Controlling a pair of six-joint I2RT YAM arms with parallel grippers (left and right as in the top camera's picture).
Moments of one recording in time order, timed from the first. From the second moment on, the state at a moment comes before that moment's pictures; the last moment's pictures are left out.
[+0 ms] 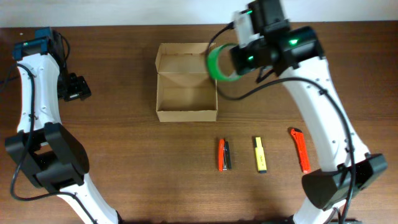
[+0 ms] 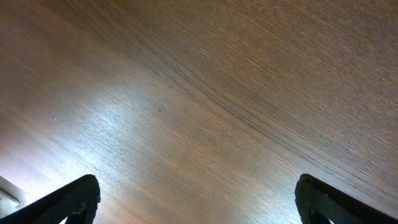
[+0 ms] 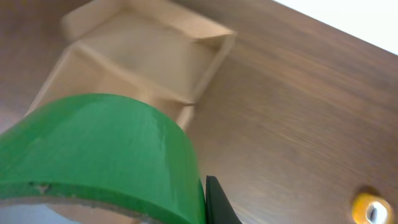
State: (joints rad) left arm 0.28 2.07 1.94 -1.40 -0.30 -0.20; right arm 0.40 1.88 2.08 -1.20 -0.05 -0.10
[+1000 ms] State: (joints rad) left arm 0.28 2.07 1.94 -1.40 -0.30 -0.20; right arm 0.55 2.18 2.08 -1.10 -0.04 -0.26
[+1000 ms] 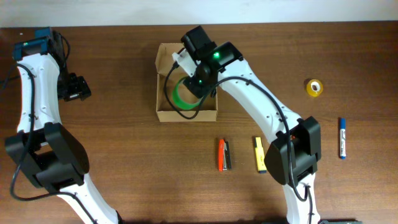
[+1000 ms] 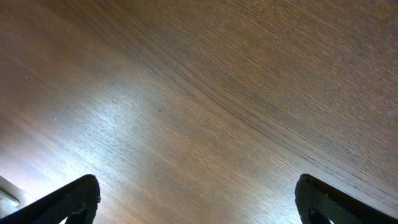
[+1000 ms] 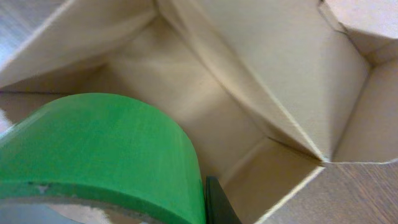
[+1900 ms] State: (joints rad) left arm 0.28 2.07 1.94 -1.40 -0.30 -0.20; right arm 0.50 2.30 2.08 -1.07 -0.02 -0.24
